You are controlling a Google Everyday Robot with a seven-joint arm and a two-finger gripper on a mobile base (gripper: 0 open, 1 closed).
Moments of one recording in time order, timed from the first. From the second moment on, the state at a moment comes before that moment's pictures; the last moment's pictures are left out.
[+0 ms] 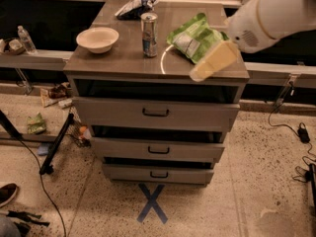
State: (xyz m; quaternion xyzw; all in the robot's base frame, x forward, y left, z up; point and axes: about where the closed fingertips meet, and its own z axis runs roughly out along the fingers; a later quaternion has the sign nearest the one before) arm 0.579 -0.126 0.969 -0.48 0.79 0.07 0.38
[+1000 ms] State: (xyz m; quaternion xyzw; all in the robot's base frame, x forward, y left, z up) arm 0.619 -0.078 0.959 -0.43 0.79 0.09 0.42
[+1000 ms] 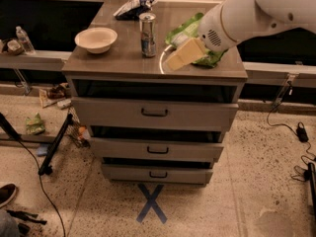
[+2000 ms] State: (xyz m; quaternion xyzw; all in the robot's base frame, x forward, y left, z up) arm 0.708 -0.042 0.930 -0.35 0.76 0.16 0.52
